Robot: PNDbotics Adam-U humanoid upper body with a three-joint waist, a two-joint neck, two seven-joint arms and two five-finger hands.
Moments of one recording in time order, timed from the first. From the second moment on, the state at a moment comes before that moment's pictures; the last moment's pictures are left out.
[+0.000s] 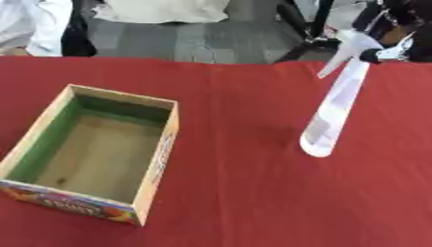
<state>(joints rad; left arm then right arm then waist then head) -0.56 0.87 0.11 -1.49 0.39 0.18 0.39 -1.07 -0.79 0.22 -1.30 0.10 0.18 0.72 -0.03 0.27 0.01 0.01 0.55</state>
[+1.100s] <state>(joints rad) -0.56 0.87 0.11 -1.50 0.39 0.18 0.39 -1.06 -0.80 0.24 -1.34 0.06 0.20 0.75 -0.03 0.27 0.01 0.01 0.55</state>
